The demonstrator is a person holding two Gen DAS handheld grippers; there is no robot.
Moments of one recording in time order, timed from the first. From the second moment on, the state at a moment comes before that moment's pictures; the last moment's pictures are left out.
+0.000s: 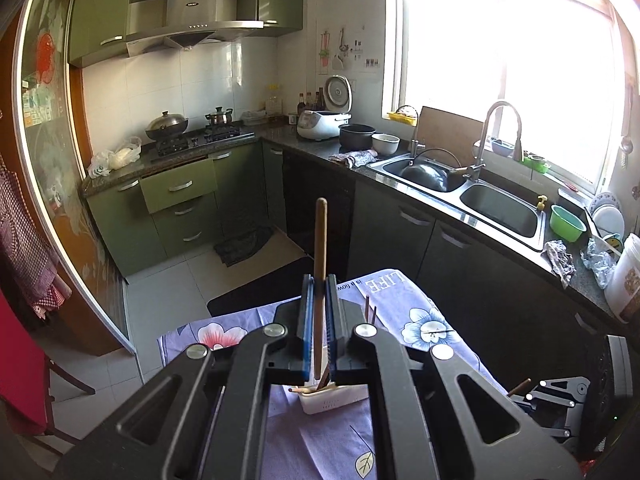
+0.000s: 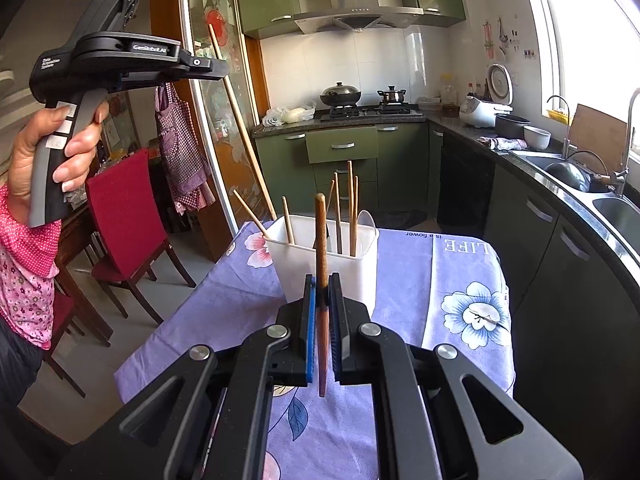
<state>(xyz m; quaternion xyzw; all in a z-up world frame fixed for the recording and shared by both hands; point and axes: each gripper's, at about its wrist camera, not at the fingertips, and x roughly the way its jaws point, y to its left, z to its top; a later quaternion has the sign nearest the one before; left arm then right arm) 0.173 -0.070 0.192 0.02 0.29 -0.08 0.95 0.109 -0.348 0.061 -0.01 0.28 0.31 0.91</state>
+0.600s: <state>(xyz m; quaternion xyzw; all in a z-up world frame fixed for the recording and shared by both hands) 0.192 -0.059 0.115 0.01 0.34 -0.09 0.94 0.130 -0.331 0.110 0.00 0.24 0.32 0.92</state>
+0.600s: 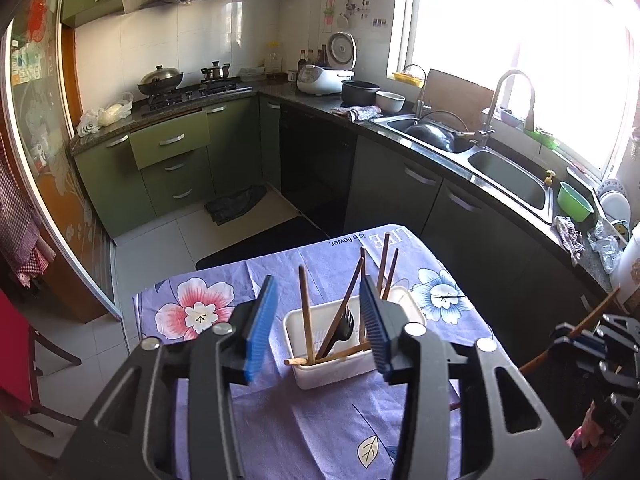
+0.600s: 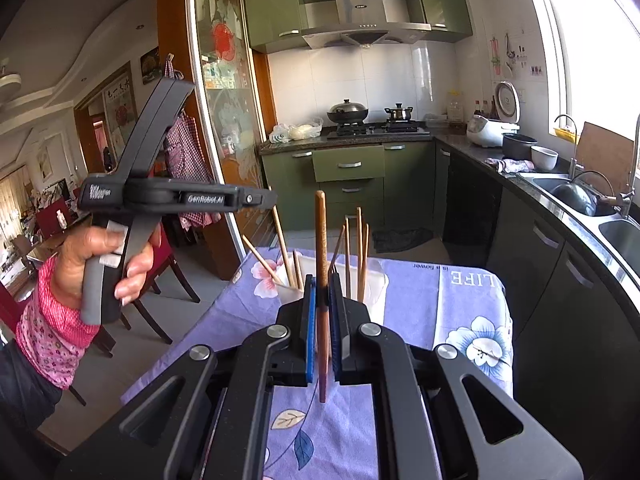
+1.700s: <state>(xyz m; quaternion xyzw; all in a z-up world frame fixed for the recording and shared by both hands) 0.059 -0.037 0.052 -0.05 0.29 -0.08 0.95 0.276 -0.269 0.021 0.01 0.31 0.26 0.91</state>
